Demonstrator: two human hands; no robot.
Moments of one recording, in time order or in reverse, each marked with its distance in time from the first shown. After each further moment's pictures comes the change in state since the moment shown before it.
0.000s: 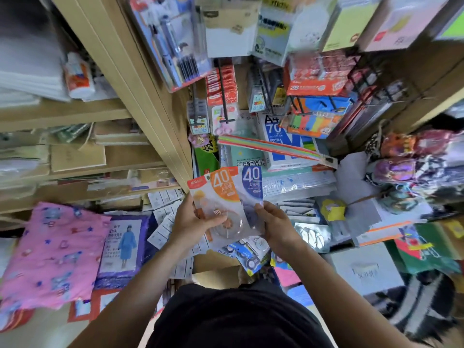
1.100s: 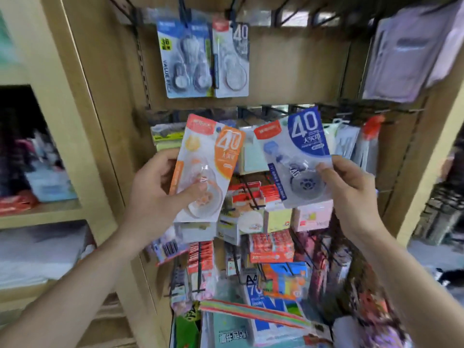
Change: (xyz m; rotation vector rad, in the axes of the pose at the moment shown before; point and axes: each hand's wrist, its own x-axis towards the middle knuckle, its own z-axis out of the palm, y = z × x) left_hand -0.027 0.388 -0.010 0.050 0.202 1.148; right_hand -0.095 -0.405 -0.023 -0.298 0.104 -1.320
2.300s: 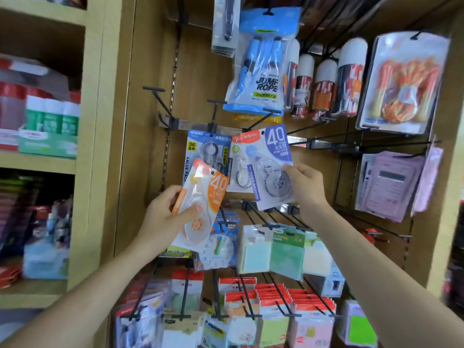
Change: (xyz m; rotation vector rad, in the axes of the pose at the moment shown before) left_hand 0.121 -0.007 -0.023 -0.023 0.147 -0.014; right_hand 0.196 -0.083 0.085 -0.068 0.080 0.048
